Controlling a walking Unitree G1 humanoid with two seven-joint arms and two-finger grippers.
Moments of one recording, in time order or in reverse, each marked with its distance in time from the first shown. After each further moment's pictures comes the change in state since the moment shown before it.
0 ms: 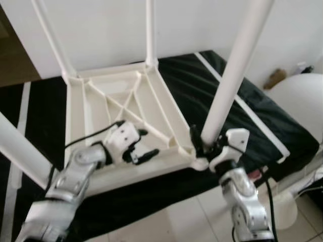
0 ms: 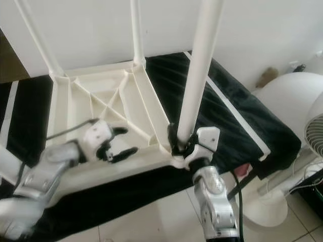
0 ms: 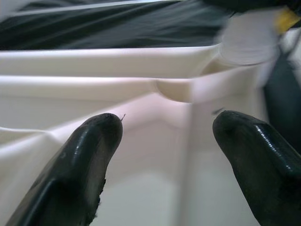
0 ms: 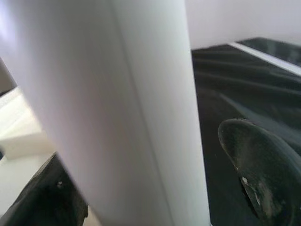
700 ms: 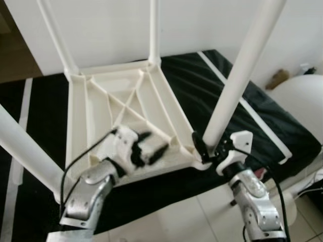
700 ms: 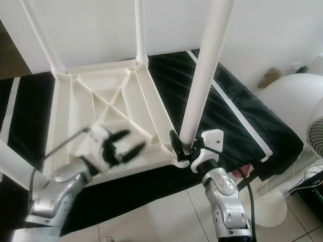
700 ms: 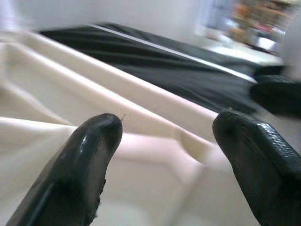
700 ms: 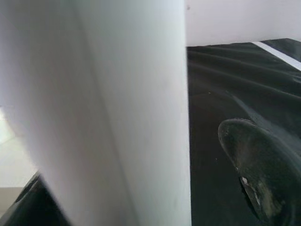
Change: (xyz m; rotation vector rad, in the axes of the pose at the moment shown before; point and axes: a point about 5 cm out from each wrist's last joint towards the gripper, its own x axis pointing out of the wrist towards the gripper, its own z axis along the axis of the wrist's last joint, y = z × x) left arm 0.016 -0.017 0.017 -0.330 -0.238 0.397; right arm 0.008 -0.023 0.005 -0.075 0.042 0.110
